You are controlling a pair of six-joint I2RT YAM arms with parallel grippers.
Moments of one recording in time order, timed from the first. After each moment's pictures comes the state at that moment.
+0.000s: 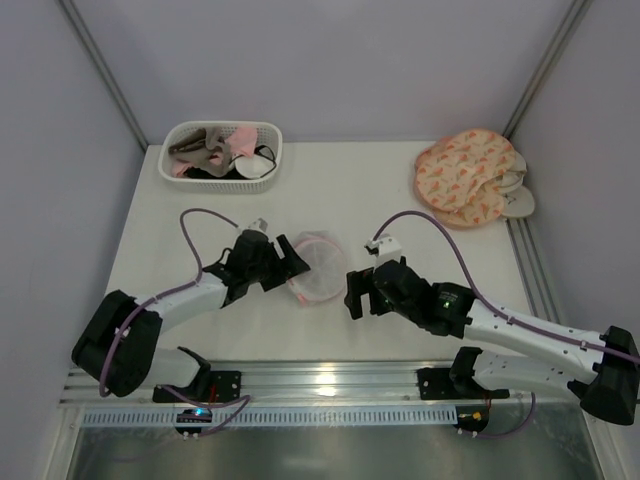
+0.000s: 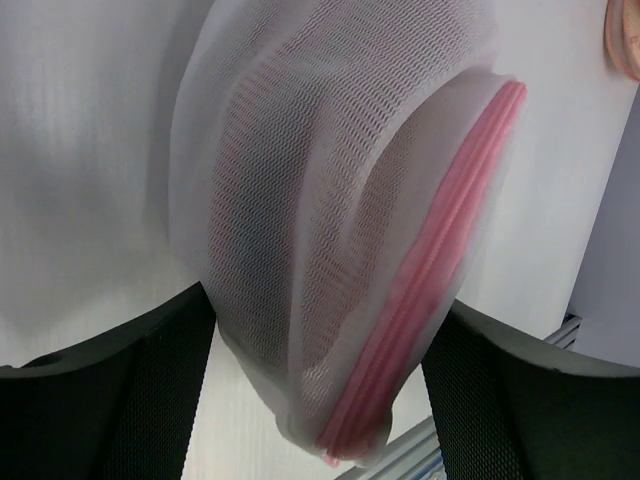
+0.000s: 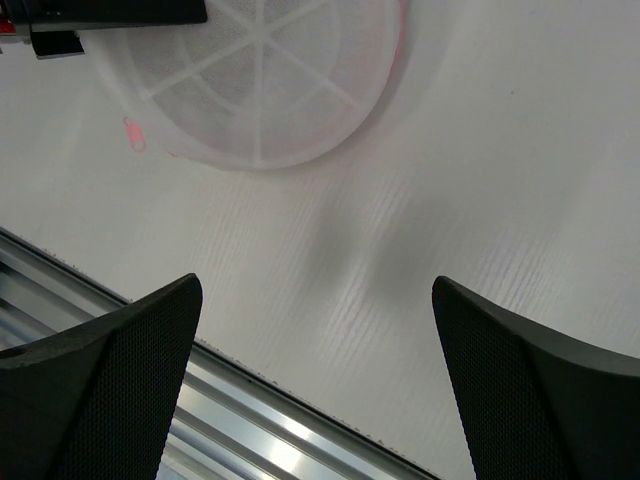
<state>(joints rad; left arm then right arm) -0.55 1.32 0.58 0.01 0.11 -0.93 1.02 0.96 0.72 -0.48 0.31 0.58</state>
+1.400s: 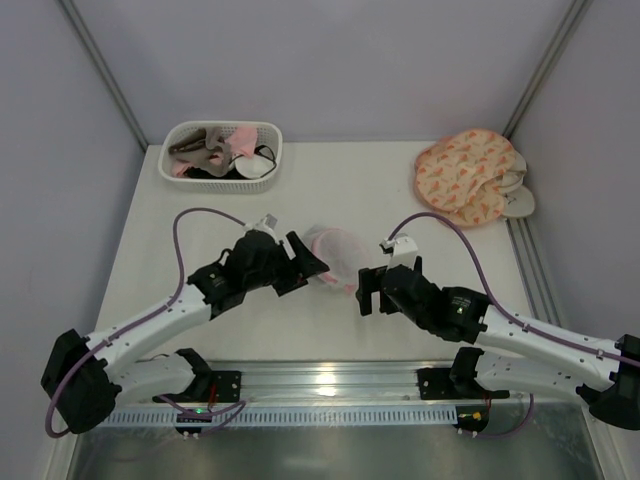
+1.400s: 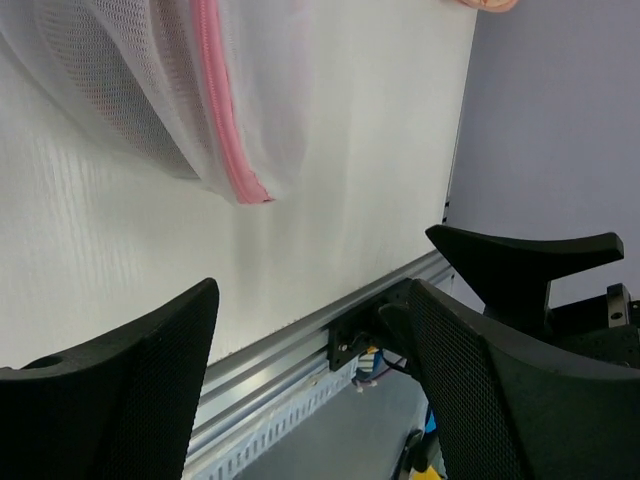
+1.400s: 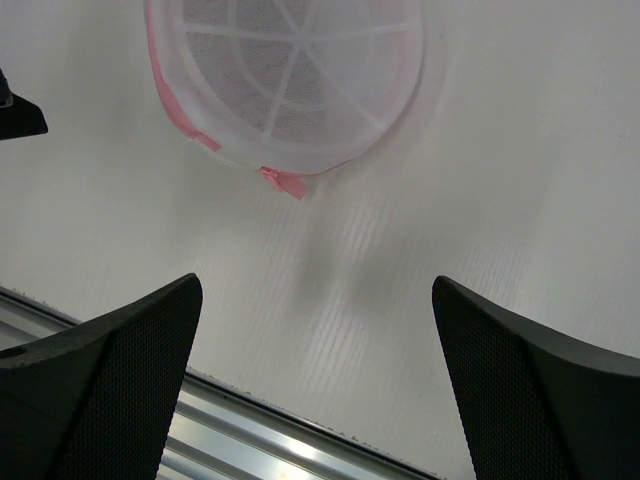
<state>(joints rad) -0.75 1.08 0.73 -0.23 0.09 -1.14 1.06 0.89 0.72 -0.56 0.47 0.62</state>
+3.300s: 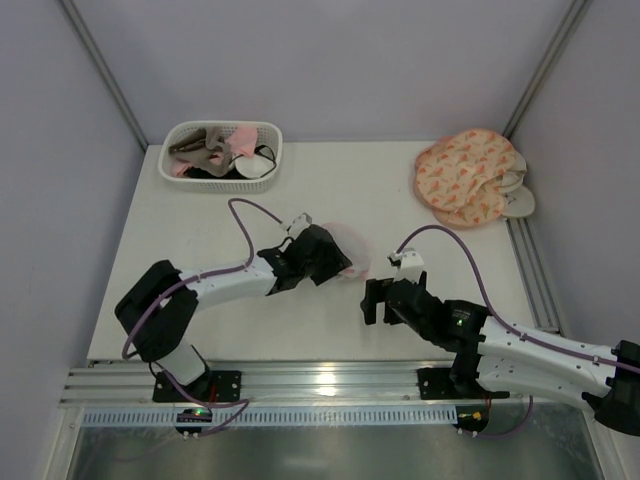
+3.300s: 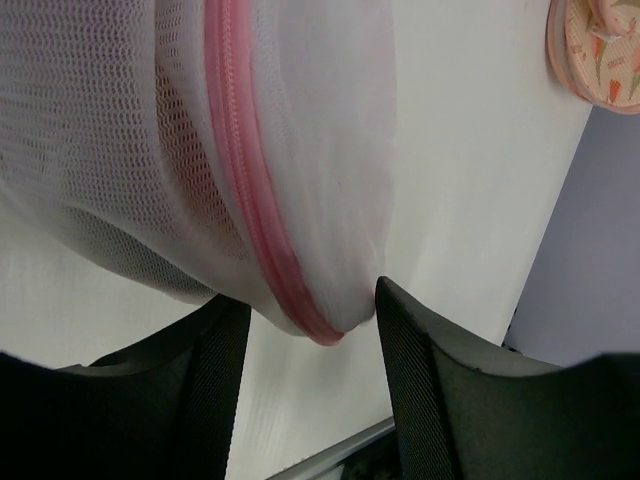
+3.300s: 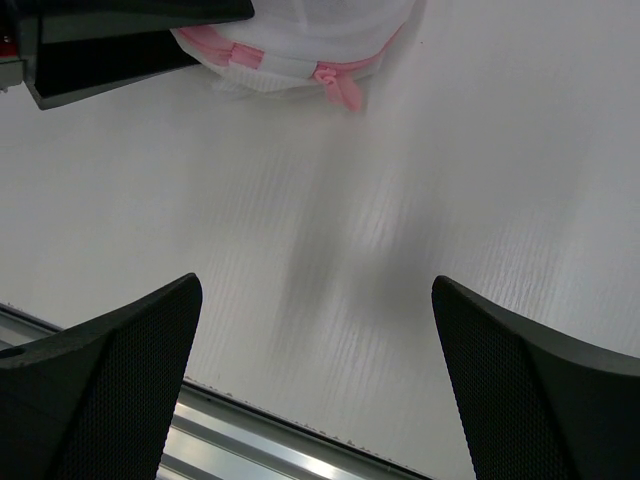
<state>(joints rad) -0.88 1.59 0.93 -0.09 -0.16 -1.25 1.06 0.81 0.53 -0.48 0.47 0.71</state>
